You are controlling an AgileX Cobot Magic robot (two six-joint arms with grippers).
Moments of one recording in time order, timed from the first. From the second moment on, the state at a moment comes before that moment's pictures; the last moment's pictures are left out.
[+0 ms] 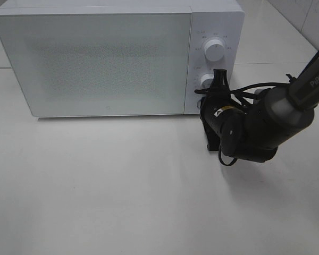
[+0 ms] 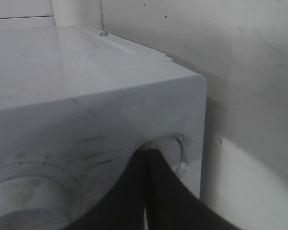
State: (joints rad) left arm -0.02 0.00 -0.52 -0.09 1.08 0.12; right arm 0.54 2.14 -0.87 0.61 -0.93 1.37
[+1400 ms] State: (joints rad) left arm -0.02 0.00 -0.52 -0.09 1.08 0.12; right arm 0.51 2.16 -0.95 0.64 -0.81 1.26
